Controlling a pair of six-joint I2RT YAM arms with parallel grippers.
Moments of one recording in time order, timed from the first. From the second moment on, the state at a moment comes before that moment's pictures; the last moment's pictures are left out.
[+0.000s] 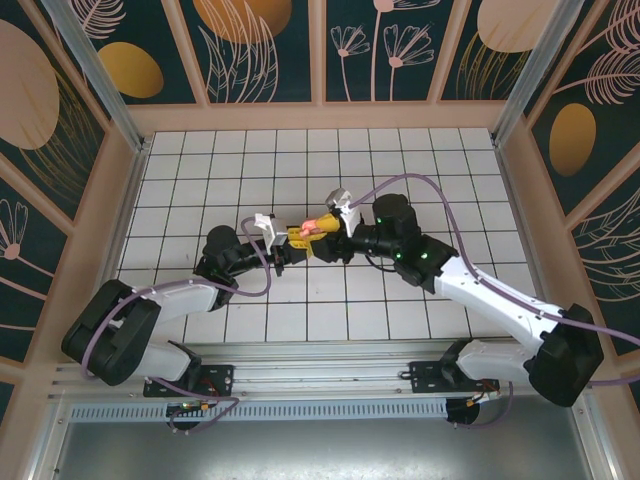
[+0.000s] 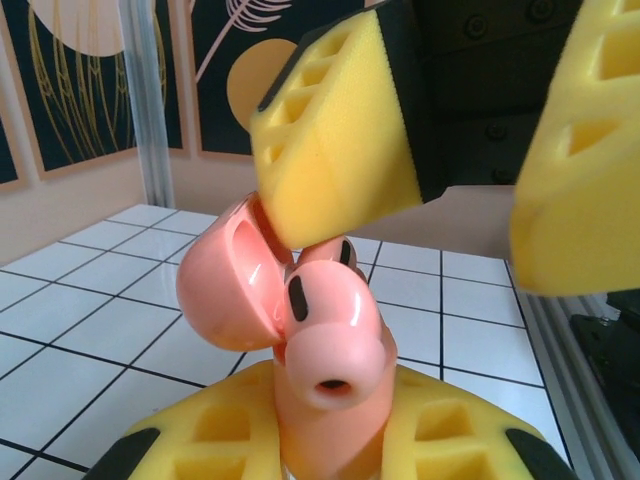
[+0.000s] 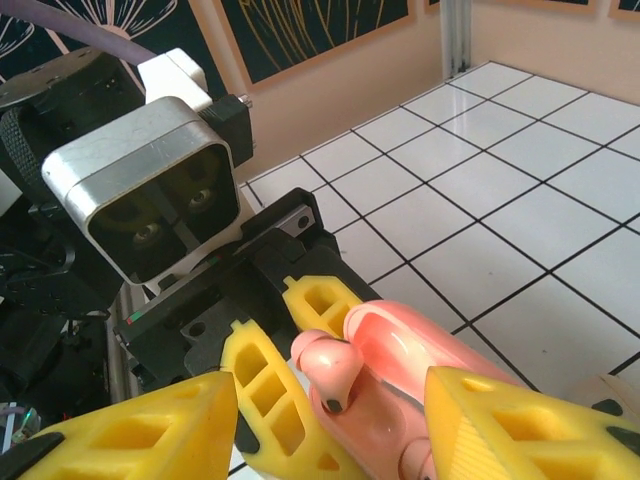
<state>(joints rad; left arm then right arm) -0.54 1.39 0.45 1.00 0.77 -0.09 0.79 1.18 0.89 -0.02 -0.42 0.10</state>
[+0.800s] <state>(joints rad) -0.54 1.37 0.47 0.85 0.49 -0.03 0.86 1.31 1.06 -0.25 0.04 0.53</state>
